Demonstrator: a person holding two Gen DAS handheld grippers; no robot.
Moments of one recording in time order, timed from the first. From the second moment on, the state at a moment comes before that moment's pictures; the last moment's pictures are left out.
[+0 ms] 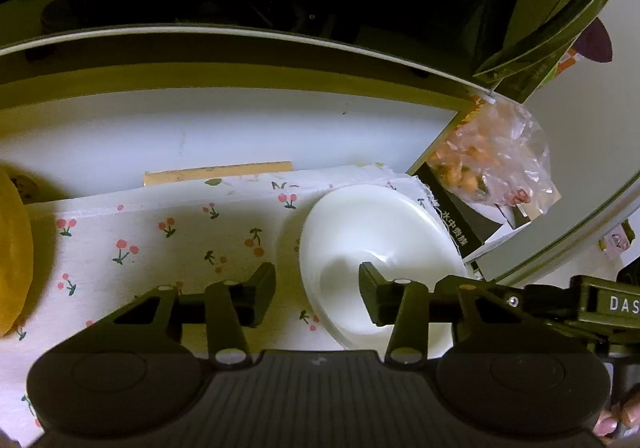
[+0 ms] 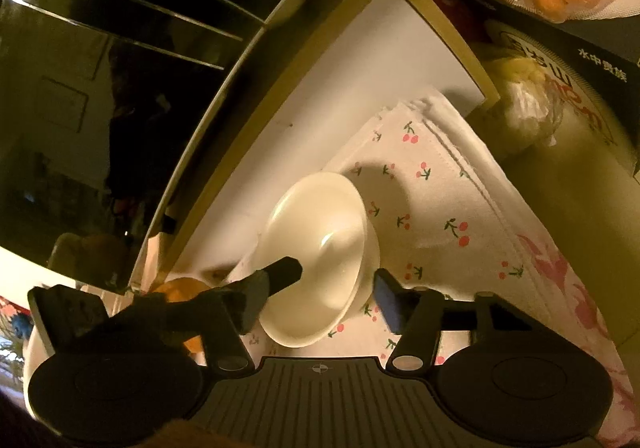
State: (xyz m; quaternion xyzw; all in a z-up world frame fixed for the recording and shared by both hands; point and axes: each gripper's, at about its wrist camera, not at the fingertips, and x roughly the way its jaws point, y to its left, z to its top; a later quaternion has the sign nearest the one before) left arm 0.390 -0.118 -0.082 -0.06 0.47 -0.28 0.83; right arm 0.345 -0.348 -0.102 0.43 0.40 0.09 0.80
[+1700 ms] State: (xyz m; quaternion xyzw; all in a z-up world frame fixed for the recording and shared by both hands) left arm 0.295 -0.095 0.009 -0.06 0.45 -0.23 0.86; right arm 0.257 -0.316 0.002 0.42 0.38 0.06 0.82
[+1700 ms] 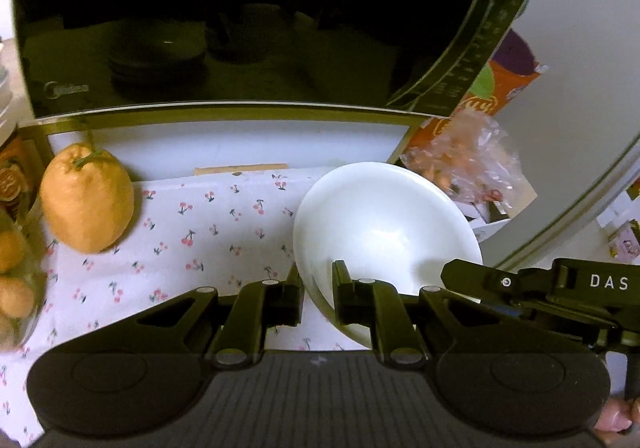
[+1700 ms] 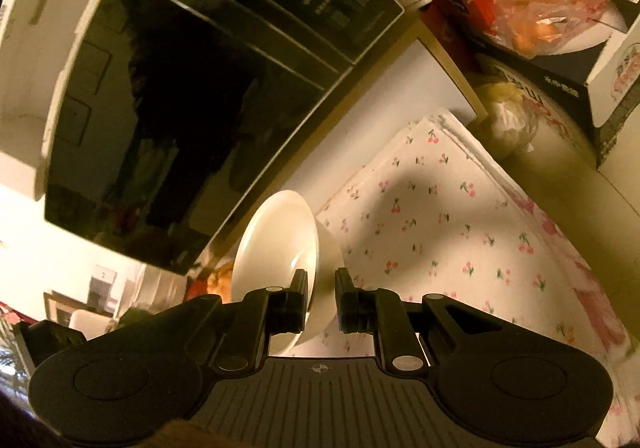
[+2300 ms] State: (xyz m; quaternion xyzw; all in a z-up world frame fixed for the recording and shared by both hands) left arm 0.208 -0.068 0.017 -0.09 0.43 -0.24 0.87; right arm 0.176 -0.292 0.023 0.41 0.40 0.05 0.82
